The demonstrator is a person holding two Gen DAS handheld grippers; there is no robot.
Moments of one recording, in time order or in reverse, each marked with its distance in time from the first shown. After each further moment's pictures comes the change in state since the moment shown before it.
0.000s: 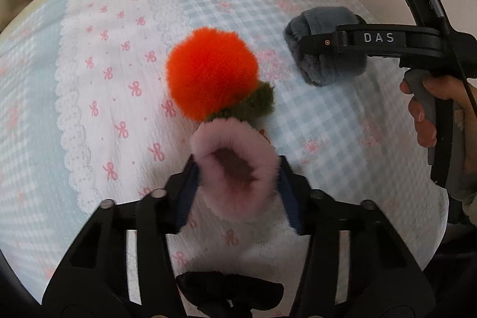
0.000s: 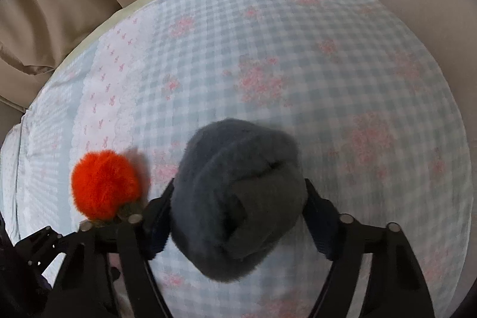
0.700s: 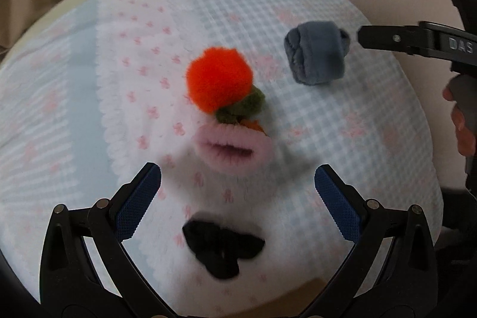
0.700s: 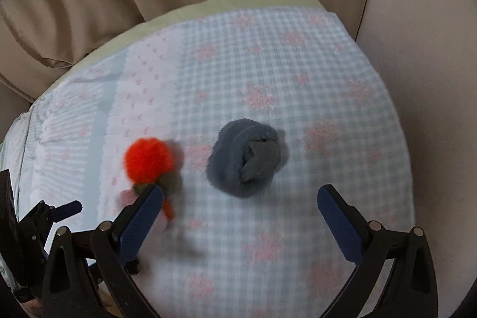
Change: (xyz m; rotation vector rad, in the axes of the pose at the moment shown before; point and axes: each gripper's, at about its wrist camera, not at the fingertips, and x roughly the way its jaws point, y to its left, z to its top) left arm -0.062 -0.019 -0.010 -0.034 0.000 0.087; right arm -0.097 0.013 -0.022 -0.059 -0.047 -0.027
